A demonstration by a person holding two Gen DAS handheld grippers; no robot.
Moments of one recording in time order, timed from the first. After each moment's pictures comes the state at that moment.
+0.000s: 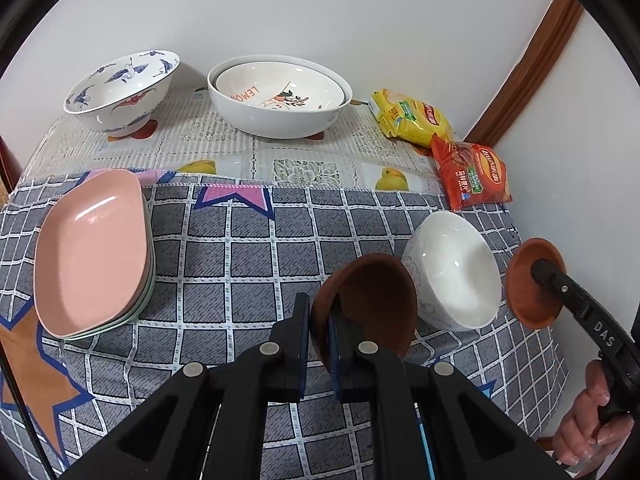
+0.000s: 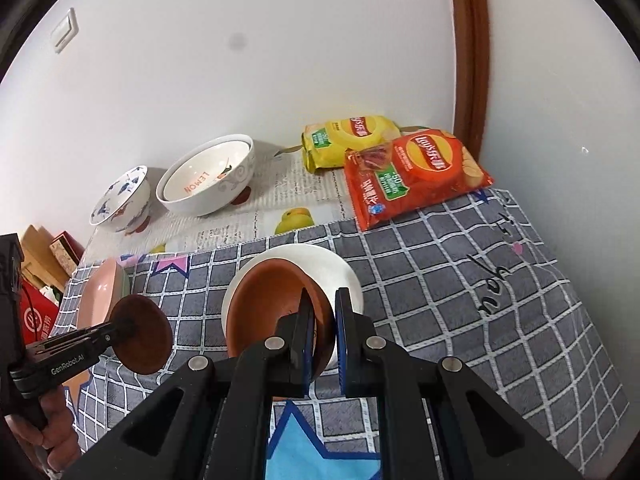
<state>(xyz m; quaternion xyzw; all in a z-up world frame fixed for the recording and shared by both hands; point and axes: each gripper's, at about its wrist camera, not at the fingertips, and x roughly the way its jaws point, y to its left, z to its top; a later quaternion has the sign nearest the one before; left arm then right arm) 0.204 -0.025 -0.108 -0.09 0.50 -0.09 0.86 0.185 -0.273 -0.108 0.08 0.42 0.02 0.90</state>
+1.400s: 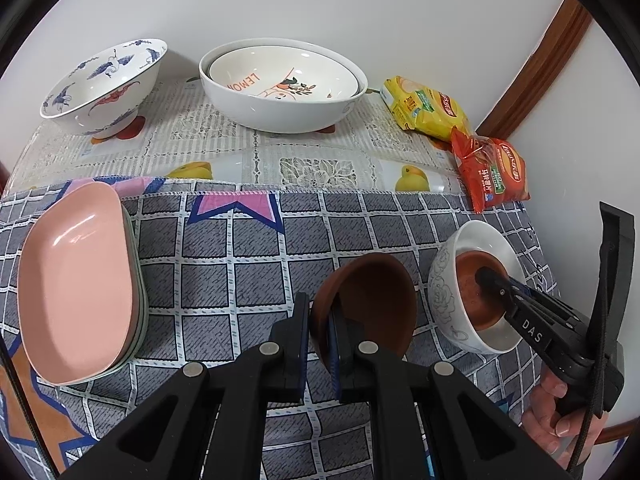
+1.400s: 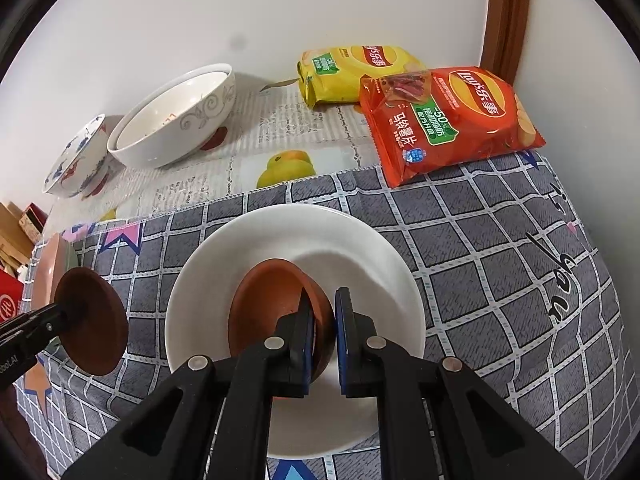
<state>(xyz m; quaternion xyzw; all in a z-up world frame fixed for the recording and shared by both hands) 0.243 -0.021 -0.128 -0.08 0.52 -0.09 0.84 0.253 -0.242 -0.183 0.05 0.50 0.00 0.86</state>
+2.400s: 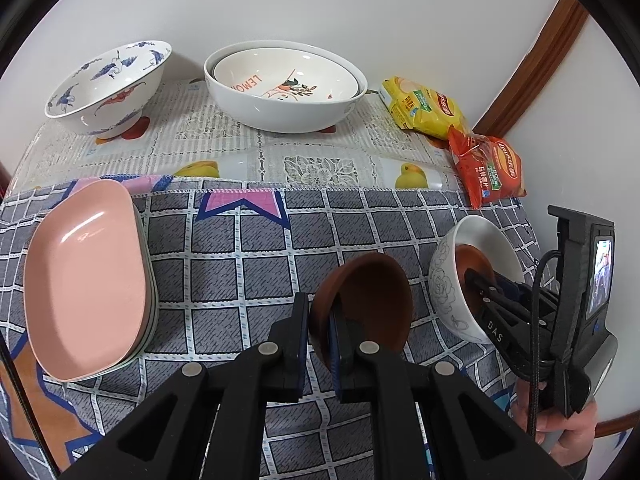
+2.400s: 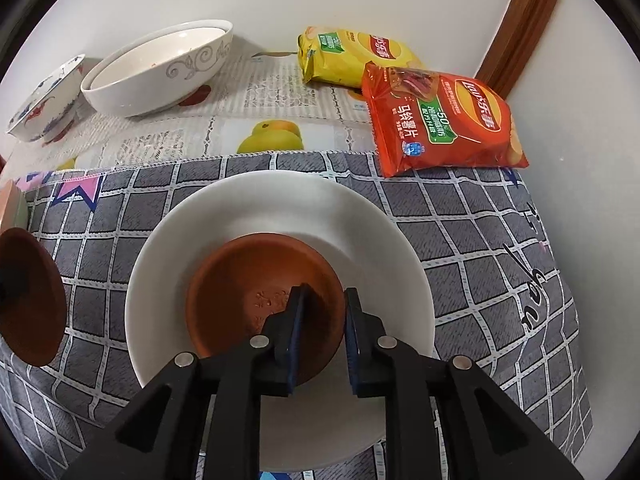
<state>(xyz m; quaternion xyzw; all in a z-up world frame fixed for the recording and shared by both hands) 0.235 -0.016 -0.122 -0.07 0.52 -0.10 0.85 0.257 -0.221 -0.196 -0.06 0.52 -0.06 0.85</state>
